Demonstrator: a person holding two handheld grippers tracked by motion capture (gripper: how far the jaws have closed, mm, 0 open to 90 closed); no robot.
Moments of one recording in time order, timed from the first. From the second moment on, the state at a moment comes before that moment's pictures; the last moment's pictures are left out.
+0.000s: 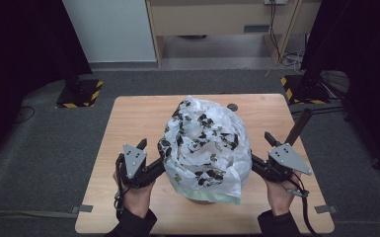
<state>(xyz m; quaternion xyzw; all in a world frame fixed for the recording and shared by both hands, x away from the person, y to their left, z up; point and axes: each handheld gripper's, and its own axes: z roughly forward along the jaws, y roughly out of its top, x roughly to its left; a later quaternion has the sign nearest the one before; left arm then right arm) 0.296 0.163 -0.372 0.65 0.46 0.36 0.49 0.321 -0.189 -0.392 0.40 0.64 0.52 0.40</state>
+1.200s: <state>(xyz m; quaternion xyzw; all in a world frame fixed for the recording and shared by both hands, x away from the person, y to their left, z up) 0.309 0.241 -0.492 0.69 0.55 0.31 0.36 0.323 -0.251 -0.449 0.45 0.65 0.49 0.36</state>
